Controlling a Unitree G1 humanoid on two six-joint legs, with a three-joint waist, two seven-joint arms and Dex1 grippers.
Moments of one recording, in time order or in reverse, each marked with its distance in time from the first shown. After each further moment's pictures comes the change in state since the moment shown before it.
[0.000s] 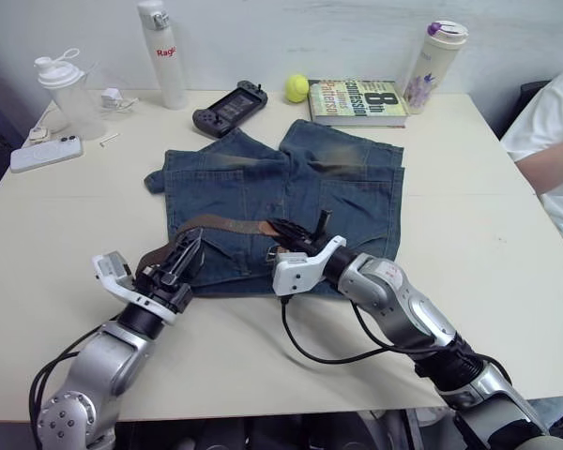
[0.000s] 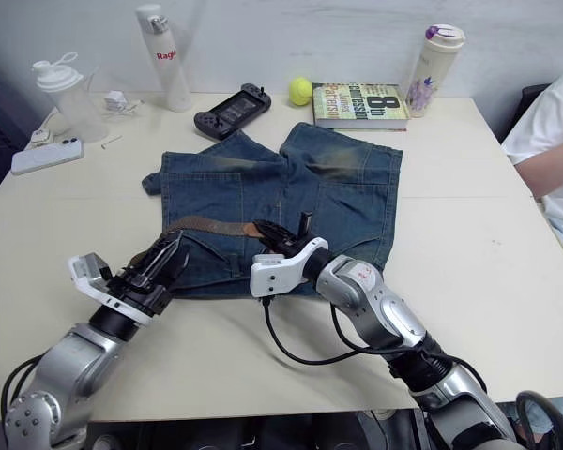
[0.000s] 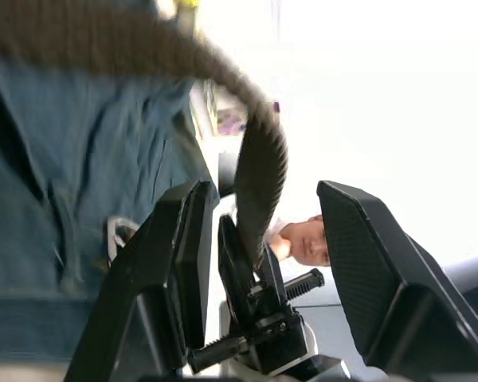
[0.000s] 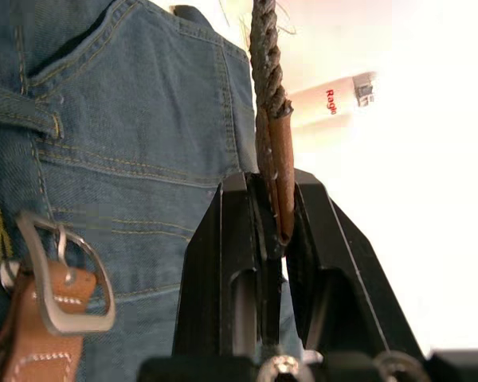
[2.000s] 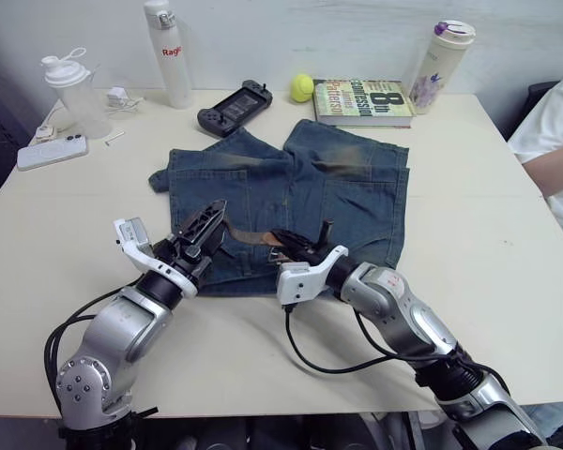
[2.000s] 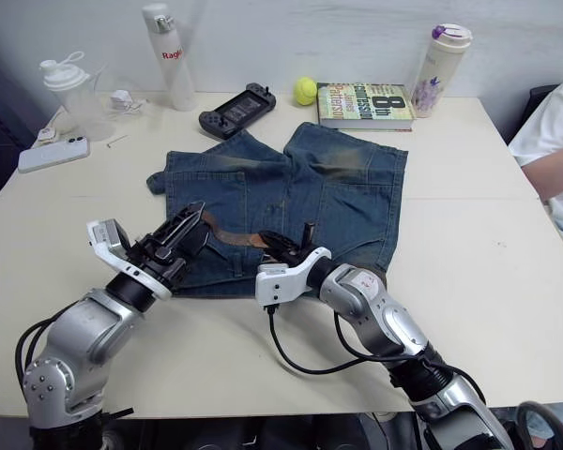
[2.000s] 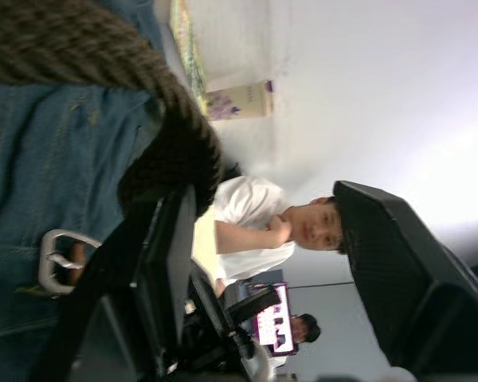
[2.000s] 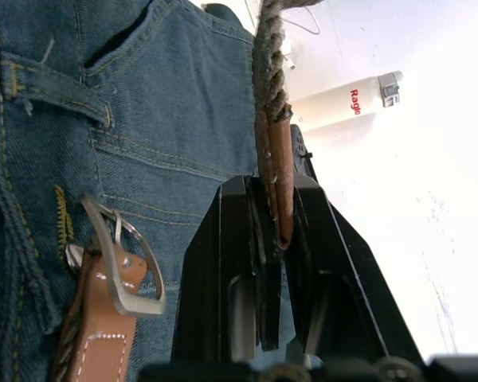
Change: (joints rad) left arm -0.186 0.050 -0.056 0.038 -0.002 0.026 0.147; right arm 0.061 0.030 -0.033 -0.002 -0.031 -0.021 0.041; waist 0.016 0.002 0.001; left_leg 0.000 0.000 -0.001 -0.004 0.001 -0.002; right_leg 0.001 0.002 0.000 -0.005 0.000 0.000
